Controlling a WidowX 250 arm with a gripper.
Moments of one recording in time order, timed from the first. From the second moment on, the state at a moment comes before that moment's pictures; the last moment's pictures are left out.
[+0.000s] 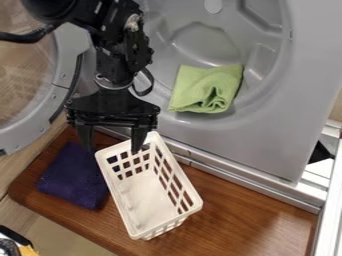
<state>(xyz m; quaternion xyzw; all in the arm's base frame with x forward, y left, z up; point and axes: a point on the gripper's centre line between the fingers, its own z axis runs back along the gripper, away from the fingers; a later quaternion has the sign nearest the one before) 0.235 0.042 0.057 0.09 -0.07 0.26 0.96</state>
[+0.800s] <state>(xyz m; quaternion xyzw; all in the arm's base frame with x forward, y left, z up) 0.217 0.138 0.009 0.05 -0.02 0.40 0.92</state>
